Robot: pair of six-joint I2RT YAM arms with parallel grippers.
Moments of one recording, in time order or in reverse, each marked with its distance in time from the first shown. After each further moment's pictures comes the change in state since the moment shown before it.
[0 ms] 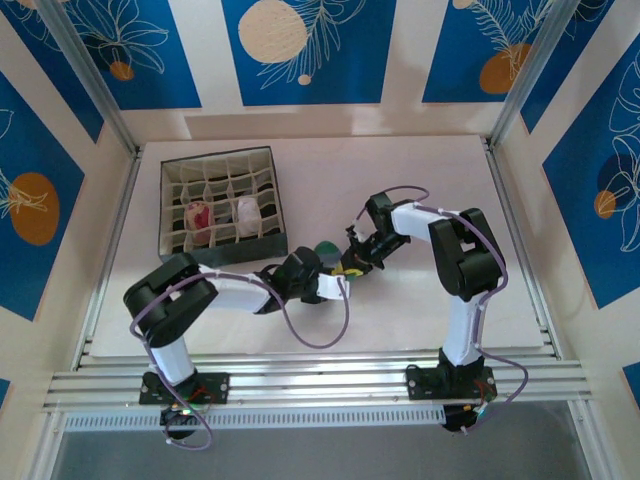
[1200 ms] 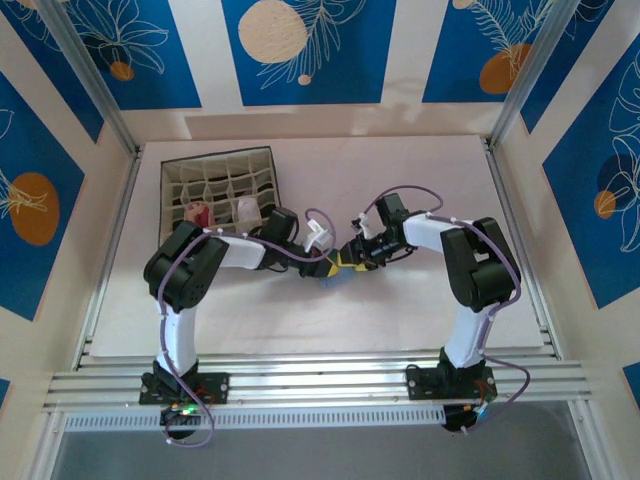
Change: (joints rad) left arm 0.326 0.240 0.243 -0.132 0.867 -0.932; right arm -0.031 -0.099 -0.153 0.316 -0.045 0.023
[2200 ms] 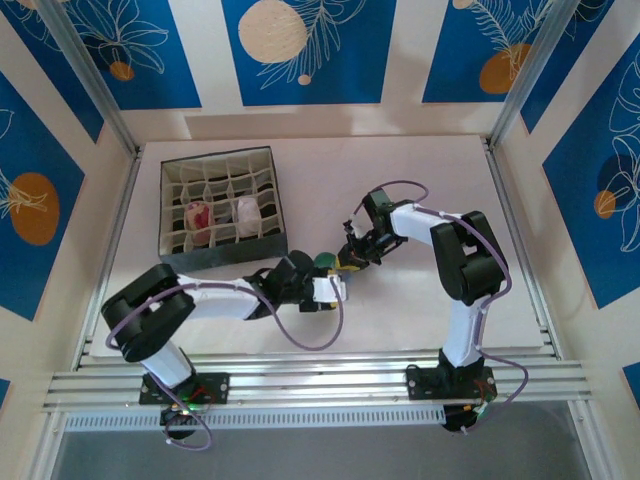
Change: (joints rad) left arm -0.356 -0.364 -0.311 0.077 -0.795 0.759; right arm 0.056 0.068 0.148 -0.226 0.099 0.008
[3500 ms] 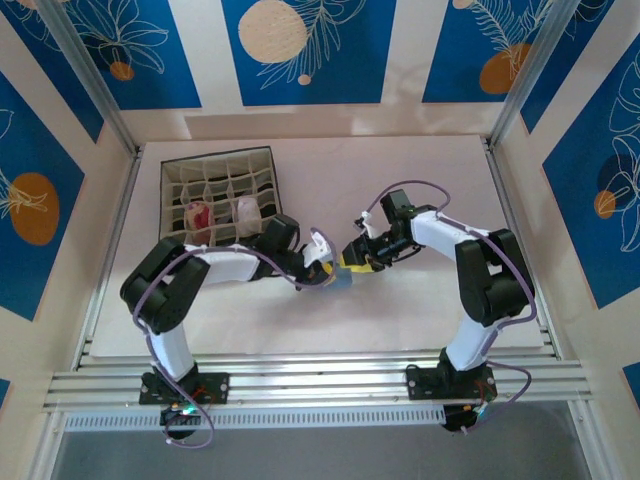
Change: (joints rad) left arm 0.290 0.178 0.225 -0.188 0.649 -0.385; right arm -0.068 -0.199 -0.138 0.023 -0.113 -0.088
